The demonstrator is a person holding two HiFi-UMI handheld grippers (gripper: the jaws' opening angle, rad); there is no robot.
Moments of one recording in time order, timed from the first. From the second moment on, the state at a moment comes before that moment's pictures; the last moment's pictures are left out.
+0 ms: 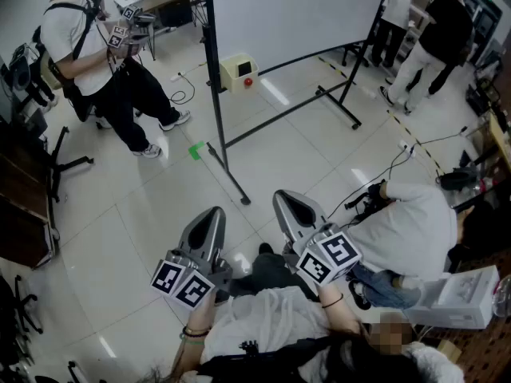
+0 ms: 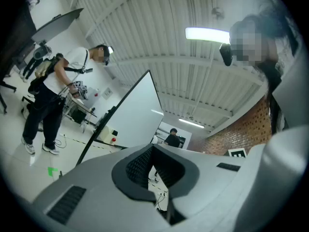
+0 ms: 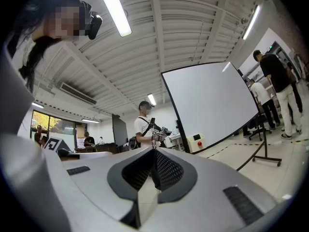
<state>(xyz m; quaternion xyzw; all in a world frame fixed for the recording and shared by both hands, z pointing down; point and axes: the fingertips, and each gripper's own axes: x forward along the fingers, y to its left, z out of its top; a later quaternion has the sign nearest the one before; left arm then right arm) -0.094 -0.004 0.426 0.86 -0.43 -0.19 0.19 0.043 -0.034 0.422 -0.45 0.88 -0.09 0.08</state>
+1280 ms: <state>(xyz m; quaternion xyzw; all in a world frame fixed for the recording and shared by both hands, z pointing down) -0.174 -0.168 0.414 0.70 -0.67 -0.21 0.14 0.006 -0.557 0.543 -0.46 0.86 -0.10 -0.20</state>
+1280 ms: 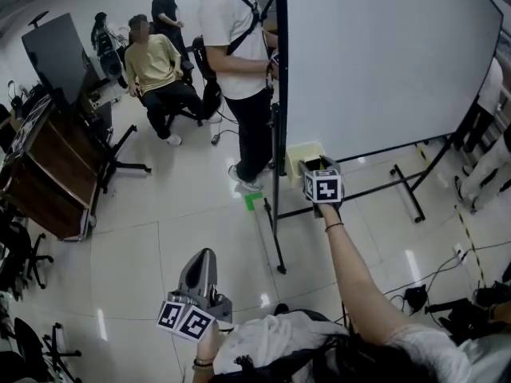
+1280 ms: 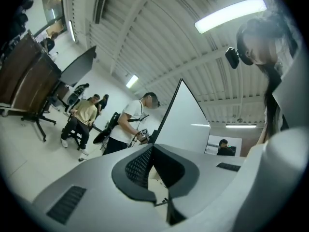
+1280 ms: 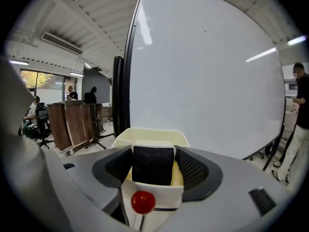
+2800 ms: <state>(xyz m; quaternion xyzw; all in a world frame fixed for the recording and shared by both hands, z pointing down) -0.099 -0.070 0.435 0.85 -0.46 -0.18 0.19 0.074 -0.147 0.434 -0.50 0.86 -0.08 -0.03</state>
